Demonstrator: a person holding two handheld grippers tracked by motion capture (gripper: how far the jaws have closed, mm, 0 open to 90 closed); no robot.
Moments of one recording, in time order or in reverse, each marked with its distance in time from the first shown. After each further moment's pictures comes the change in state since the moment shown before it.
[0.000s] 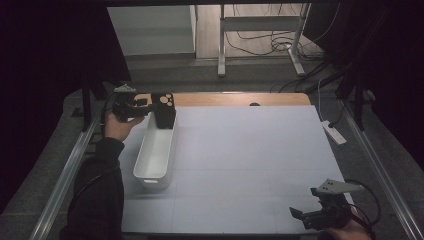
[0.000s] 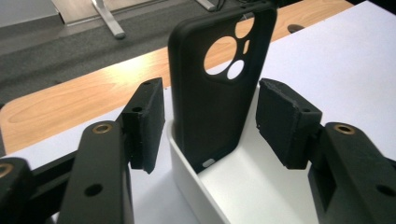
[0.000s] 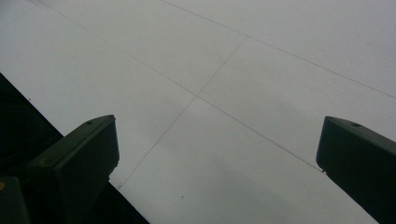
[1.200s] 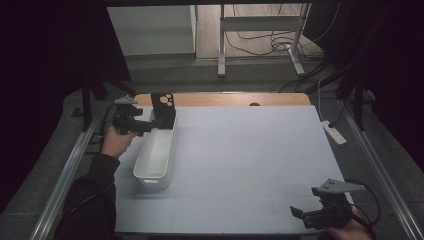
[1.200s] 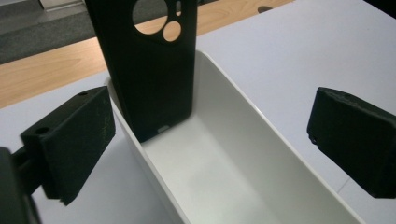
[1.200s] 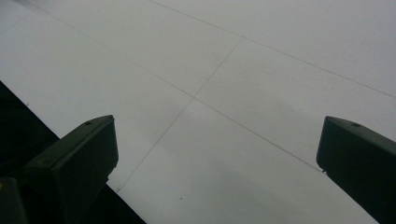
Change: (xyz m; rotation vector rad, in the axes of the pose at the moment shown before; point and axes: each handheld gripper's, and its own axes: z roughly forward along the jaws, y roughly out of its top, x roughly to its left) left arm -0.043 -0.021 -0.023 0.041 -0.039 0.002; right arm -0.001 0.000 -0.001 -0.007 -0.009 0.023
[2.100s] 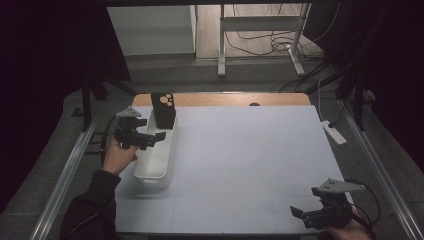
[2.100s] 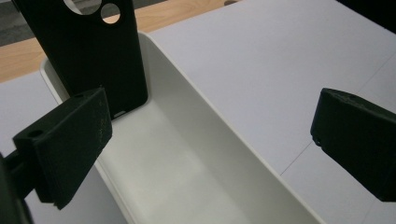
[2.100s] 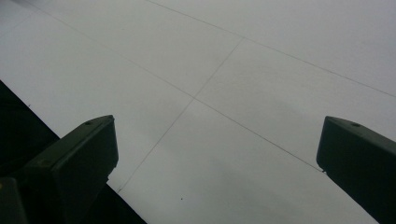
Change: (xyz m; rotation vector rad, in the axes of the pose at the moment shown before) left arm -0.041 -0.021 -0.017 -0.025 -0.056 0.020; right arm 0.000 0.000 0.000 -0.001 0.003 0.002
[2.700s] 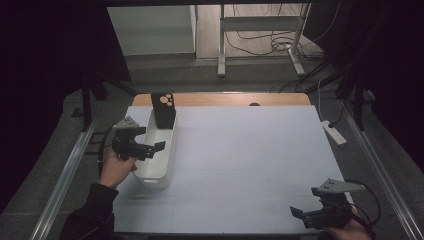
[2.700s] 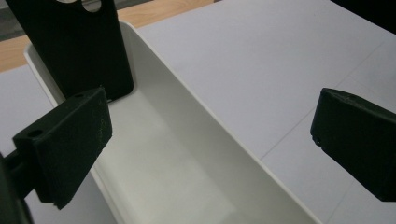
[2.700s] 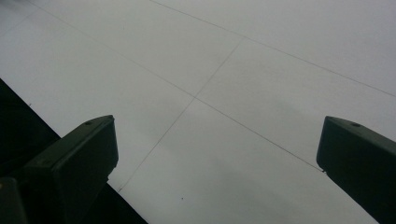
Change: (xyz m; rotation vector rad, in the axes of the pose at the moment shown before) left arm -0.024 -0.017 -0.014 -0.006 -0.001 0.026; right arm 0.000 0.000 0.000 0.003 0.003 -0.001
